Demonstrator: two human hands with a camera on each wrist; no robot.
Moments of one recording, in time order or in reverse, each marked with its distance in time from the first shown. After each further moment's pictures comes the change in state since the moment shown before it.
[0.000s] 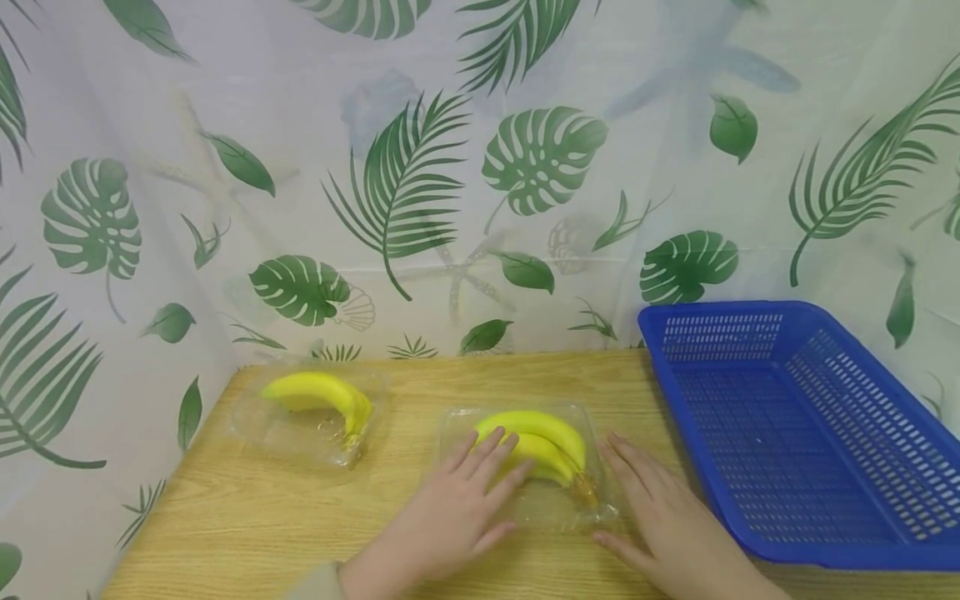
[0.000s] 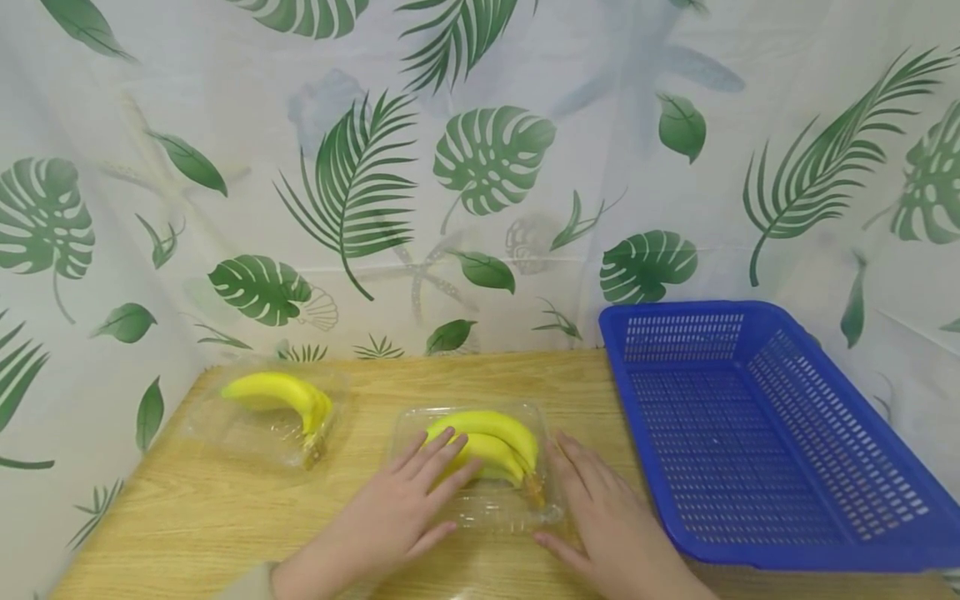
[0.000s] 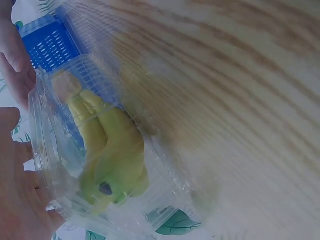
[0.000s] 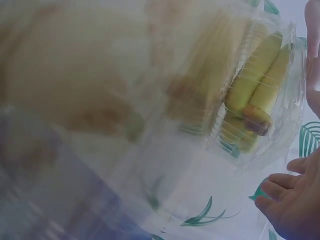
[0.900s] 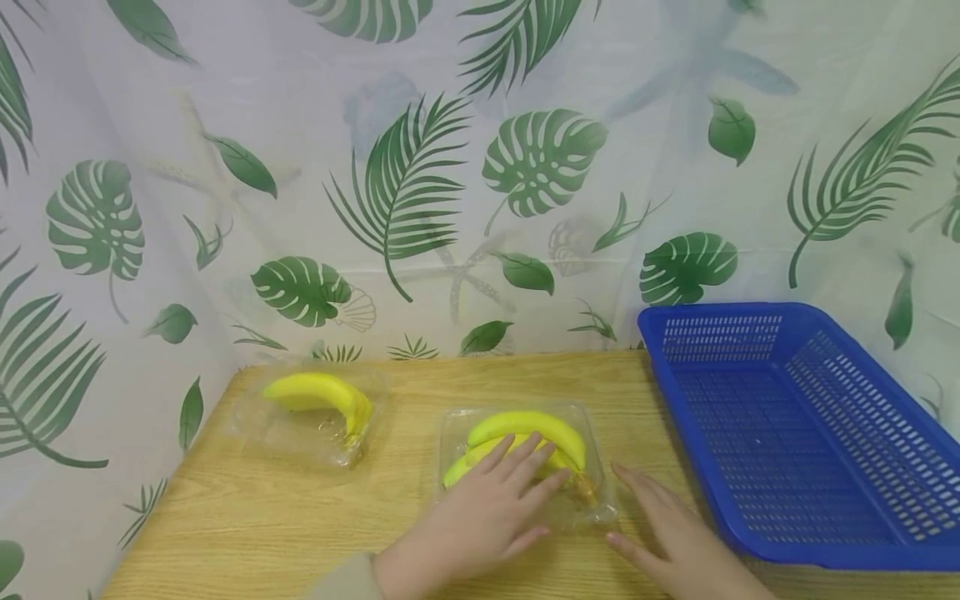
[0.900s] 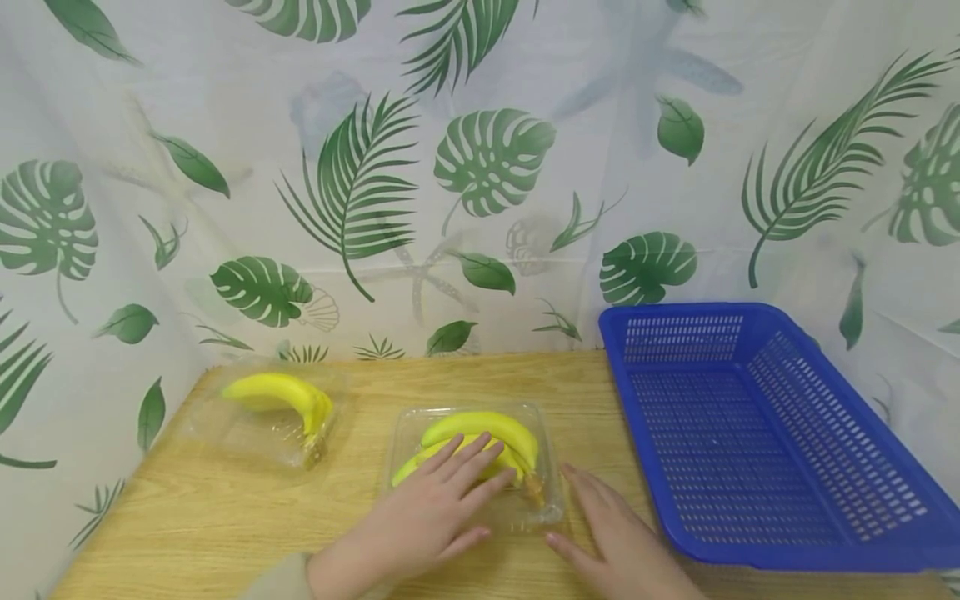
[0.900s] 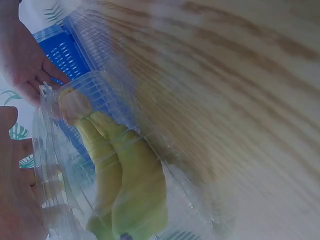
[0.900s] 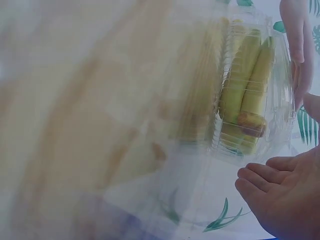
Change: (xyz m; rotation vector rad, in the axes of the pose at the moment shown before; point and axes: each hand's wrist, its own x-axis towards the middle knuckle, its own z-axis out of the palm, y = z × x) left_hand 0.025 0.017 0.004 -0.012 0.037 0.107; right_hand -0.017 0.010 0.015 0.336 -0.014 0.119
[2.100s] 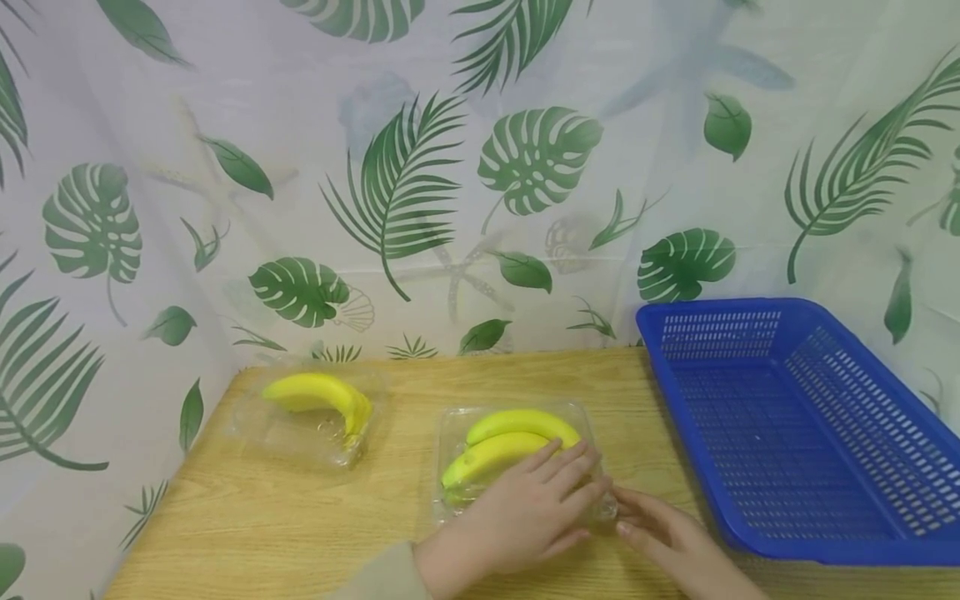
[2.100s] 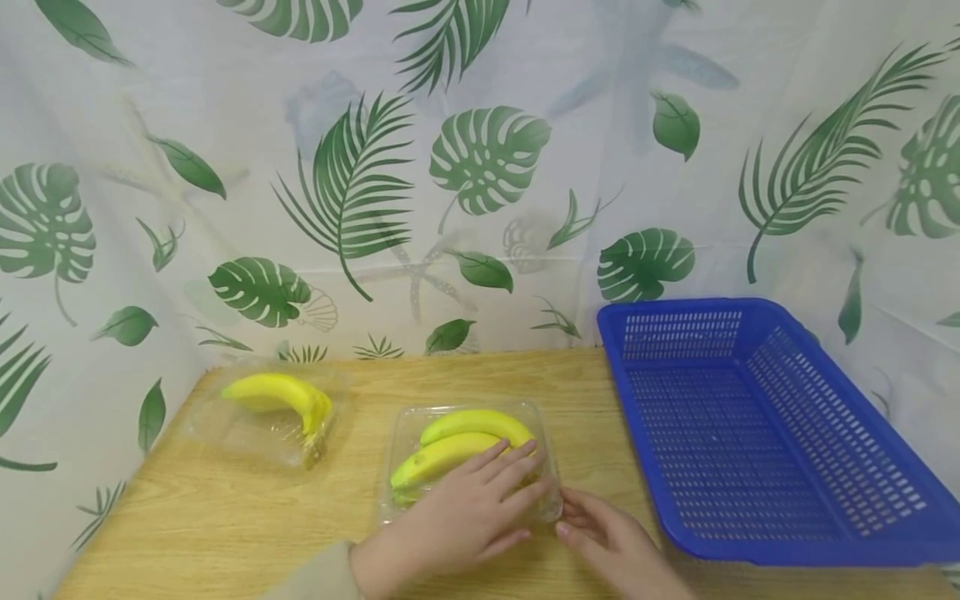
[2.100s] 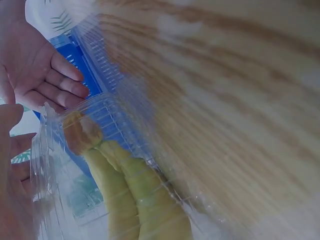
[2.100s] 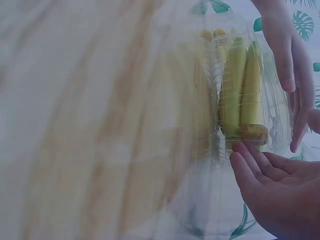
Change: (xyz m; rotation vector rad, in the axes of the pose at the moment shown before) left_hand 0.038 0.018 0.011 0.046 0.092 0.125; right_hand -0.007 0.019 0.010 0.571 -0.104 0.011
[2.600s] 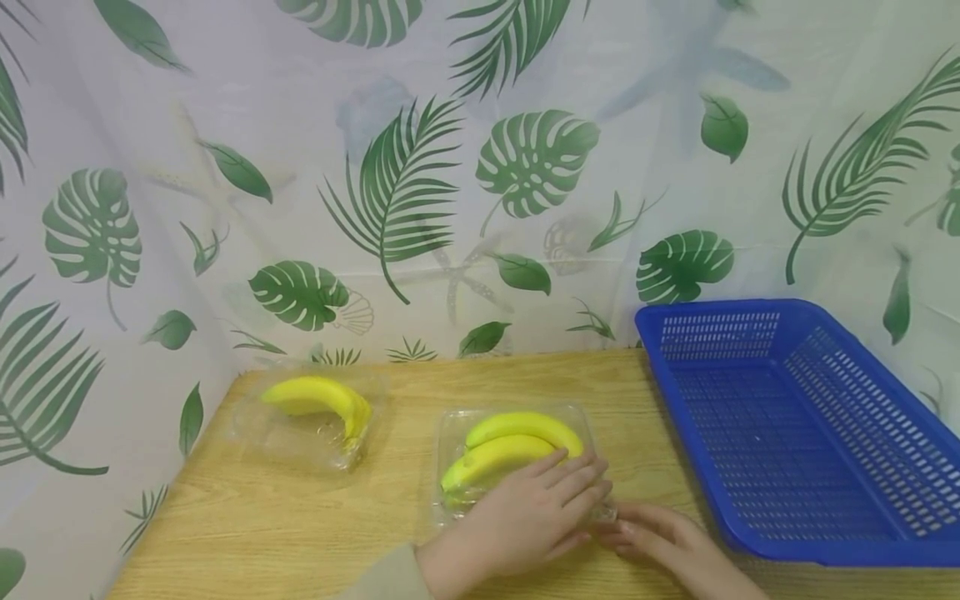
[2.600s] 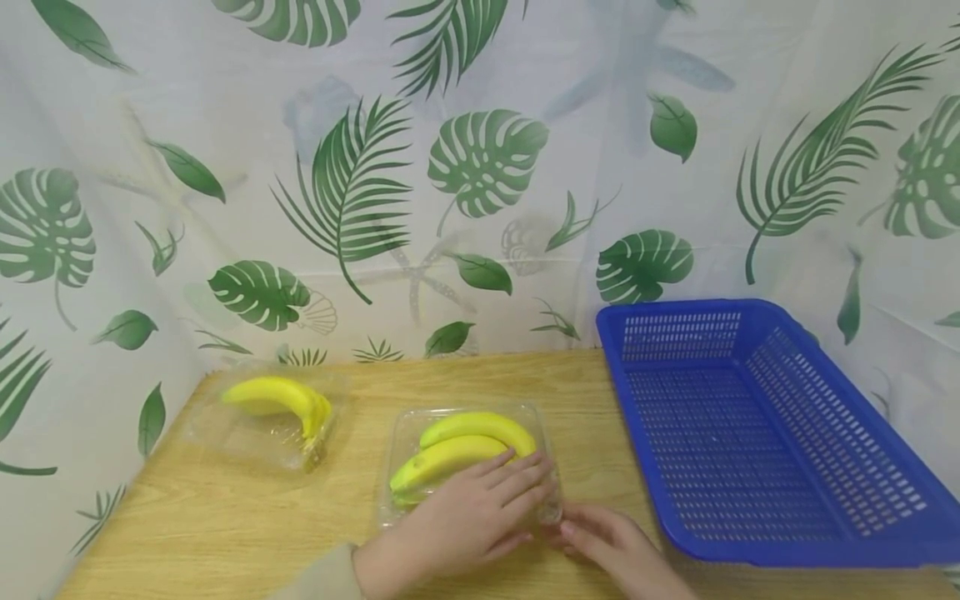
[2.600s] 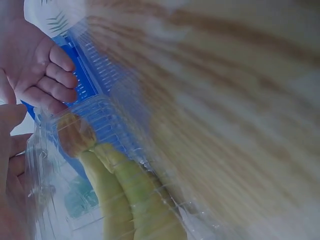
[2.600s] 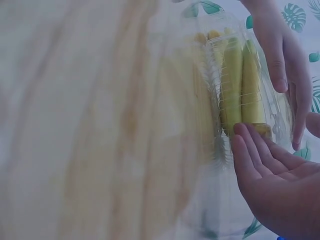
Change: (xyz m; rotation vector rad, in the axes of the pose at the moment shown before) left_hand 0.002 0.002 0.002 0.020 -0.012 0.028; right_hand 0.003 0.003 -0.010 0.521 -0.217 0.129
